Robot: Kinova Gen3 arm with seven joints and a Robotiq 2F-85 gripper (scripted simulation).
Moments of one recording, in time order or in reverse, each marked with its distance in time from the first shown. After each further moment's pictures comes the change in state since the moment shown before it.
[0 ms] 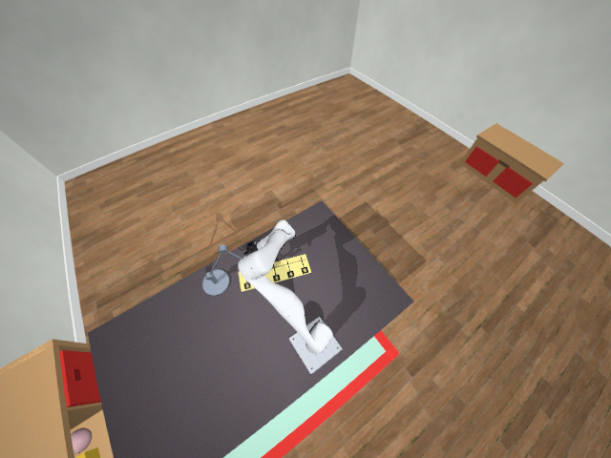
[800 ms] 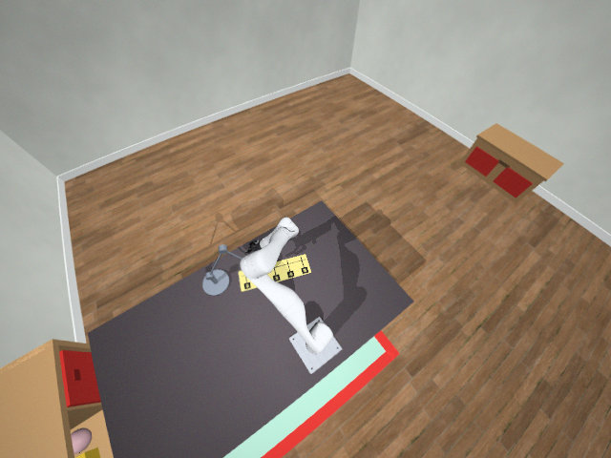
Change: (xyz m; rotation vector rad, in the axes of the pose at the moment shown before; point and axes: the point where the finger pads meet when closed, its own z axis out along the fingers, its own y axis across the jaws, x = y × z) arm 0.001 0.004 -0.023 -0.014 0.004 0.001
